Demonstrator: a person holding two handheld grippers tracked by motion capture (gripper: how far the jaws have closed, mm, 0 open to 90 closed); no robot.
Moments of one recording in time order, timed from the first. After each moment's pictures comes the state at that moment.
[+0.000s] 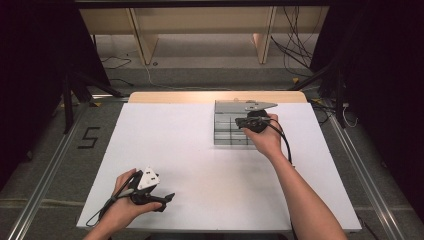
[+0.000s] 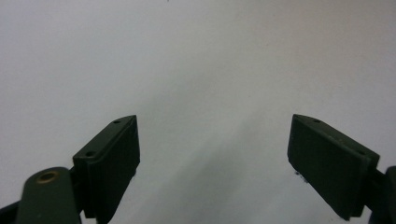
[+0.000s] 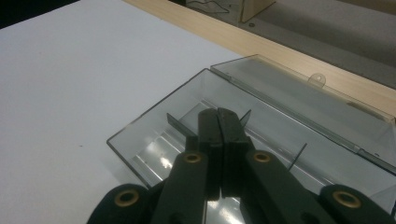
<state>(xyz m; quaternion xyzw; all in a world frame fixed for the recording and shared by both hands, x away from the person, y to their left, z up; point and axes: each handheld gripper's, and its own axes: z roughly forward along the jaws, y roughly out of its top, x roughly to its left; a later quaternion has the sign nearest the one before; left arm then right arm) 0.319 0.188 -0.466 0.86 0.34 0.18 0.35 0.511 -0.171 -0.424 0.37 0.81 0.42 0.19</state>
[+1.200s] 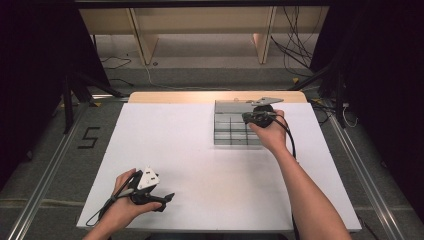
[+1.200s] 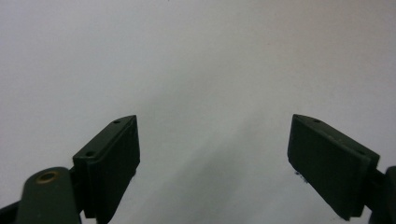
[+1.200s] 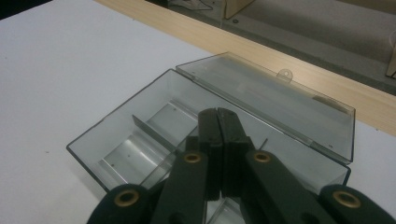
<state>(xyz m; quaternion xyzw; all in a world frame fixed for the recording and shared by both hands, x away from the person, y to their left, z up) 0.319 0.188 -0.466 0.86 0.34 0.18 0.35 0.526 -0.189 -0.420 0.39 0.80 0.41 0.21</state>
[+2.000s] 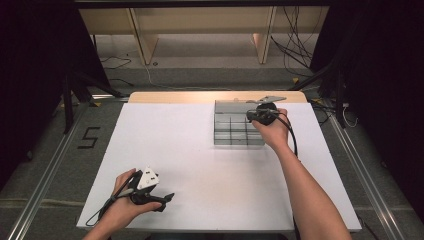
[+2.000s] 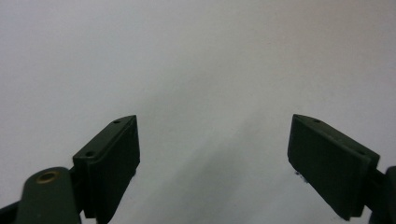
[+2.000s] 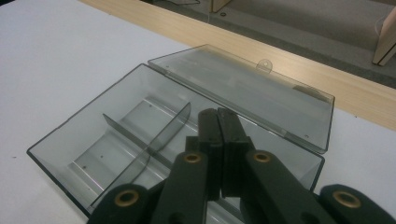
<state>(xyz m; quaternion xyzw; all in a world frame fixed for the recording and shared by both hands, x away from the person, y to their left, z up) 0.319 0.189 -0.467 0.86 0.34 0.18 0.35 0.538 -0.199 -0.426 0.42 0.79 0.40 0.21</state>
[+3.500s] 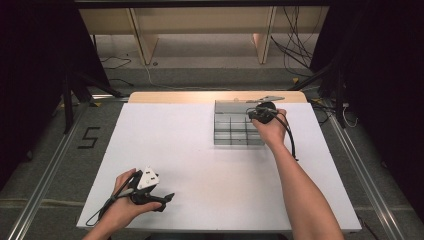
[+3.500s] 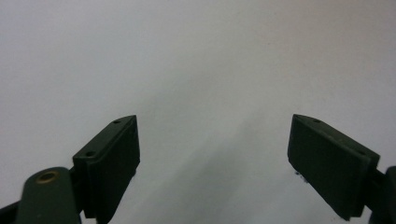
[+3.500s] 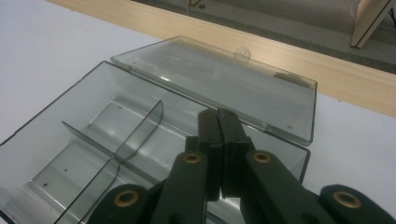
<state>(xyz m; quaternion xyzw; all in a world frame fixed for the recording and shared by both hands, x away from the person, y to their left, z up) 0.319 0.189 -0.467 0.86 0.34 0.18 0.35 0.552 -0.199 -0.439 0.46 0.77 0.38 0.22</state>
